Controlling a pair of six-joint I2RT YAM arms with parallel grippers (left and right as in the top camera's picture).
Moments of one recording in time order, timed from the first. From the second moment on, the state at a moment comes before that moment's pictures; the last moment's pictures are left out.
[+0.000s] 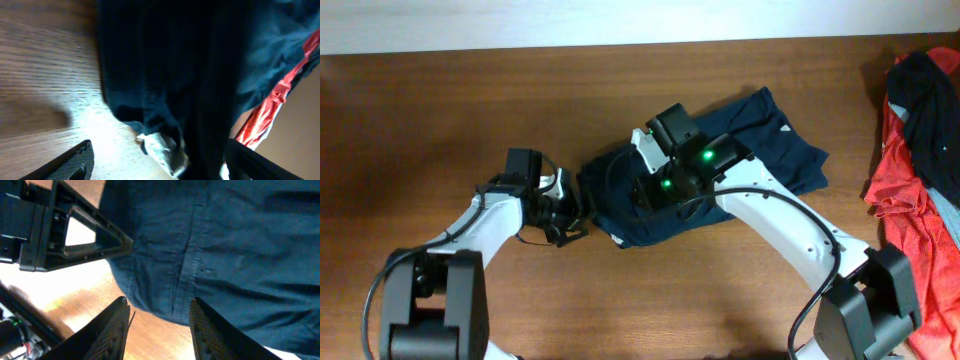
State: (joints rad) left arm -0.10 1.75 0.91 -0.51 0.71 -0.57; right arm 0.56 1.74 1.41 -0.82 -0.30 0.16
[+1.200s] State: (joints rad) left arm -0.12 1.96 0.93 -0.23 0.88 -0.63; right arm 0.55 1.86 1.41 -0.87 -0.19 0.24
